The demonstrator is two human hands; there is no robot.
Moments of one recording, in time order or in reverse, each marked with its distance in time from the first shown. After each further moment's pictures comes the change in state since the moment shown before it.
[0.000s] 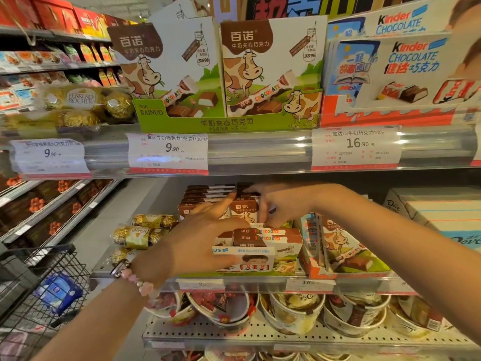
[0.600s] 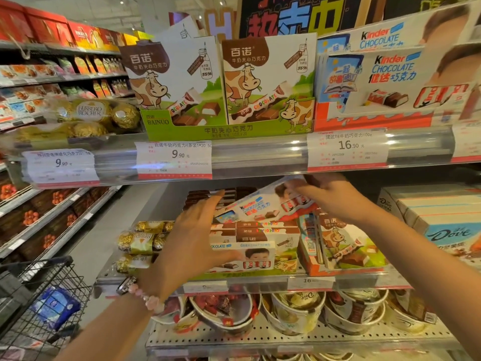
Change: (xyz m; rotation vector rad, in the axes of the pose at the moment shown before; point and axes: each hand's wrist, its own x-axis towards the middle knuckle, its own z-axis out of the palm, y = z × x) left_hand -0.012 0.006 0.011 -0.128 0.418 -0.227; right_hand -0.066 0.018 0.023 0.628 0.865 -0.062
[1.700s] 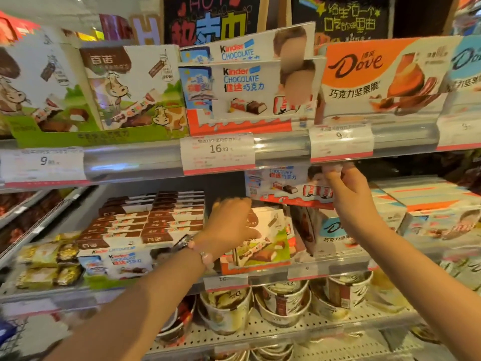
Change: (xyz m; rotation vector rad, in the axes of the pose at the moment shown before) left_hand 0.093 0.170 0.098 0.080 -0.265 0.082; right_hand -0.086 0.045 -0.128 0.222 0.547 0.044
